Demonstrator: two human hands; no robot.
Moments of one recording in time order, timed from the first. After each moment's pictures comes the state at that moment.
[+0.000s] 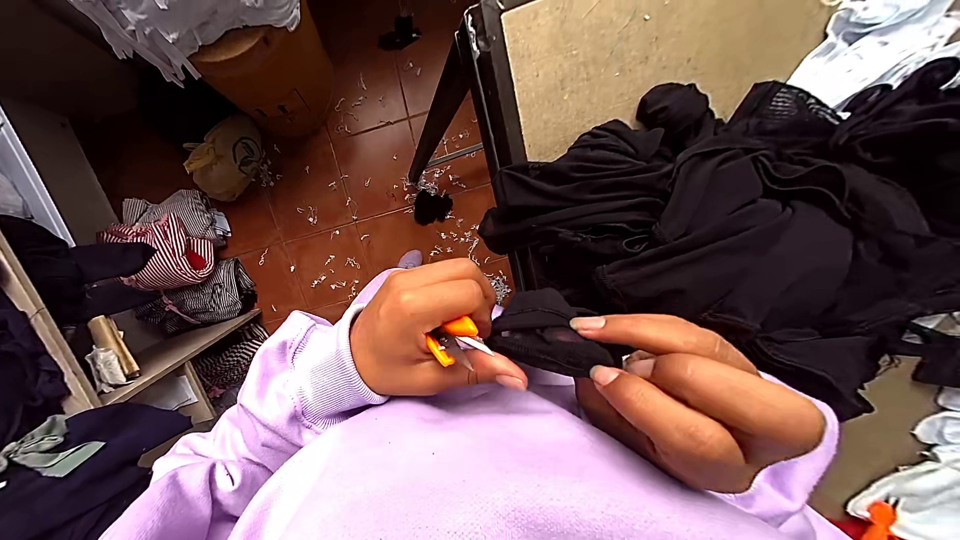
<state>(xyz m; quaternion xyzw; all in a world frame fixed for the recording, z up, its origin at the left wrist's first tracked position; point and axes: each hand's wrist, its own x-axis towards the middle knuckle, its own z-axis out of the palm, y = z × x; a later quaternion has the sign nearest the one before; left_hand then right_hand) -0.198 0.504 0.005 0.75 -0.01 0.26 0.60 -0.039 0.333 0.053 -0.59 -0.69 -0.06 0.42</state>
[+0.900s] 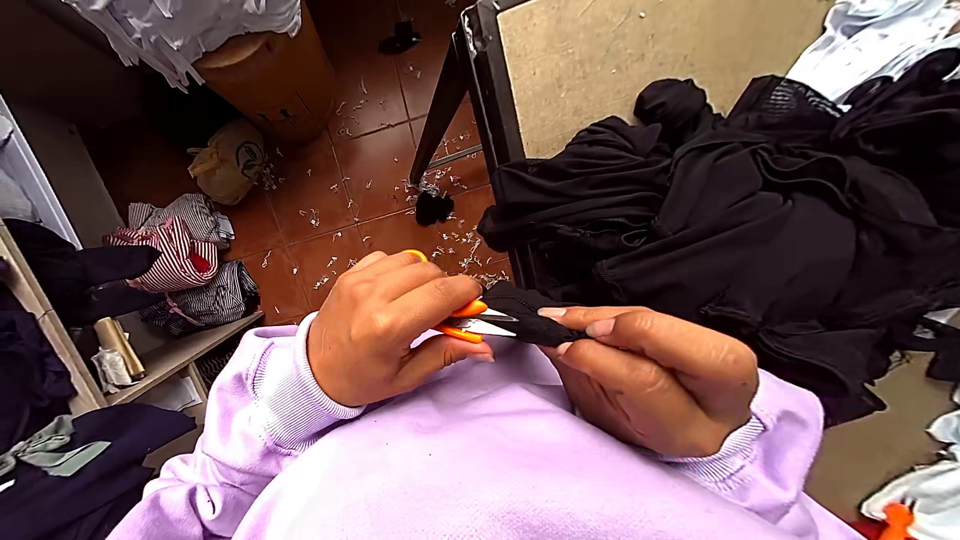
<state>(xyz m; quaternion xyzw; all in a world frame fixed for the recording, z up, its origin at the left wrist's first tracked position) -0.221 0.512 0.026 0.88 0.04 0.23 0.42 -0.037 0.329 0.039 -0.58 -0.70 -0.01 0.42</state>
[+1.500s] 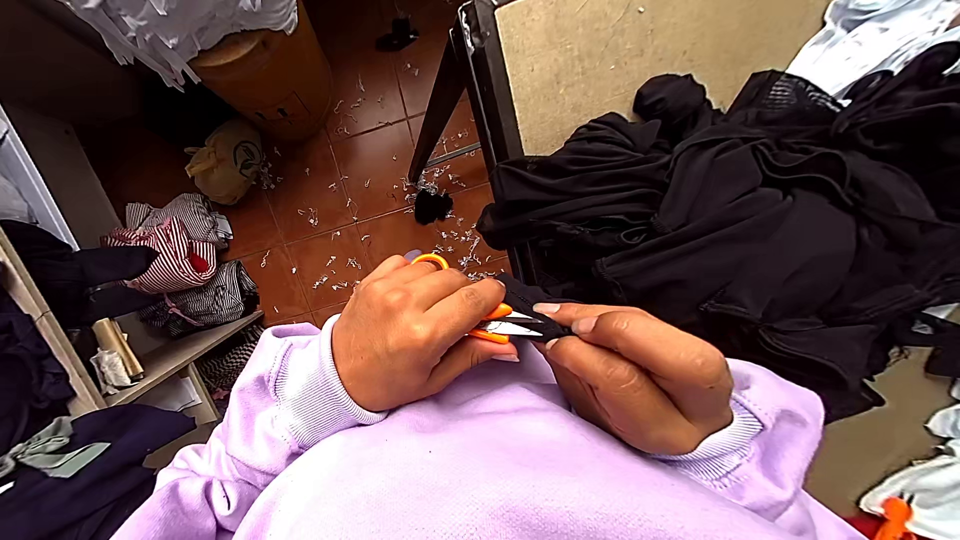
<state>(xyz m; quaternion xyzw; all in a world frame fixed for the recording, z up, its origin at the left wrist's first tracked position) -0.210 0.497 0.027 0.90 0.05 0.22 0.37 -0.040 0.332 0.041 -0.58 -0.72 -0.04 0.37</state>
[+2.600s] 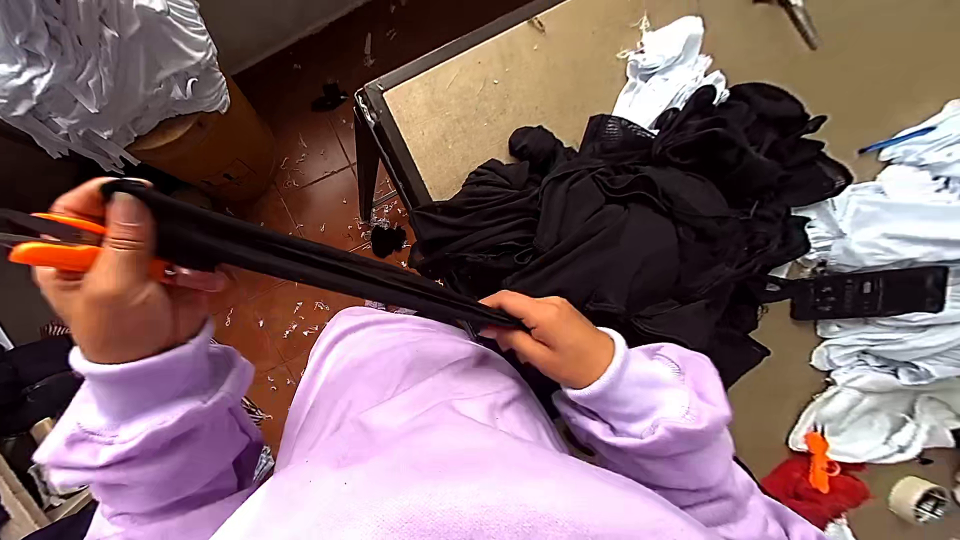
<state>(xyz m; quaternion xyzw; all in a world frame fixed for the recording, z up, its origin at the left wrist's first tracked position) -0.223 0.603 0.010 0.57 0.27 0.41 0.66 0.017 0.304 0.025 -0.72 -0.56 0.30 0.29</state>
